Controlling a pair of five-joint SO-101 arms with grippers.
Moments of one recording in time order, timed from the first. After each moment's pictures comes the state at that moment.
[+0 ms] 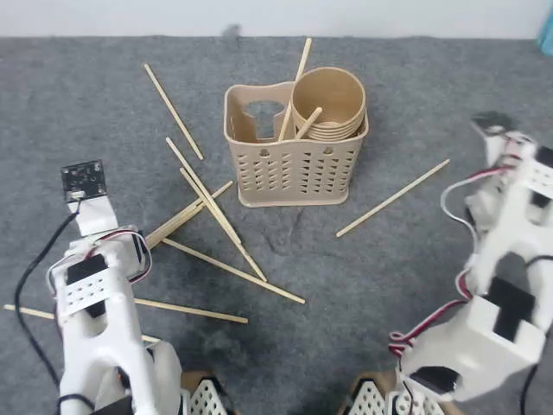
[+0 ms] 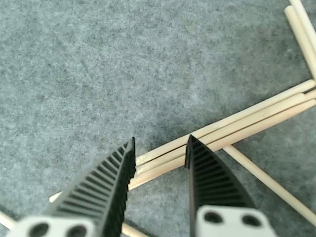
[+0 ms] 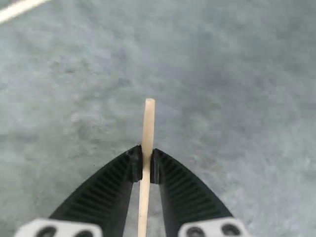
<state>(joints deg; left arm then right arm) -31.5 -35.6 70.3 38.1 -4.6 27.3 9.8 4.9 75.3 38.8</state>
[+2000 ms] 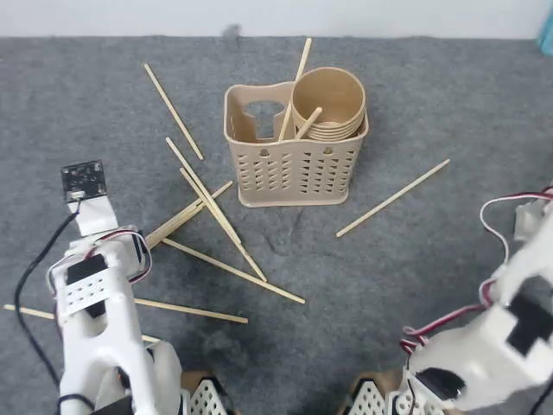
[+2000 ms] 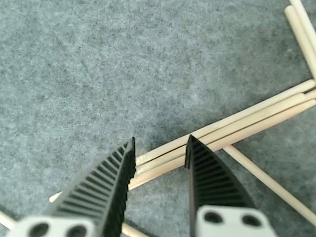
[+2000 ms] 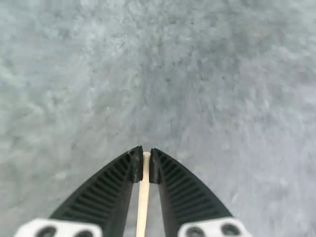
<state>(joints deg) -31.5 -35.6 70.3 38.1 -4.6 37.6 5.1 9.3 66.5 26.7</state>
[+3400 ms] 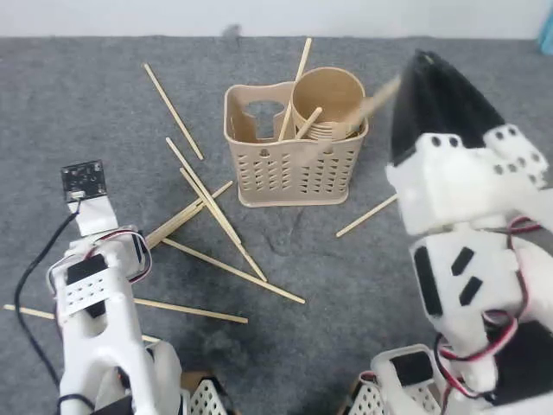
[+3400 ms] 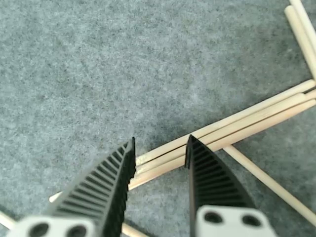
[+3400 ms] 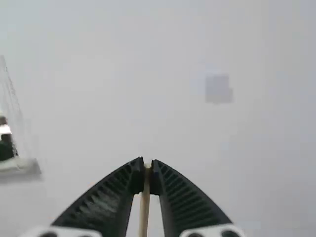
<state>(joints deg) -31.5 -35.6 70.3 38.1 -4.6 -19.0 -53.7 3.0 43.3 -15.9</state>
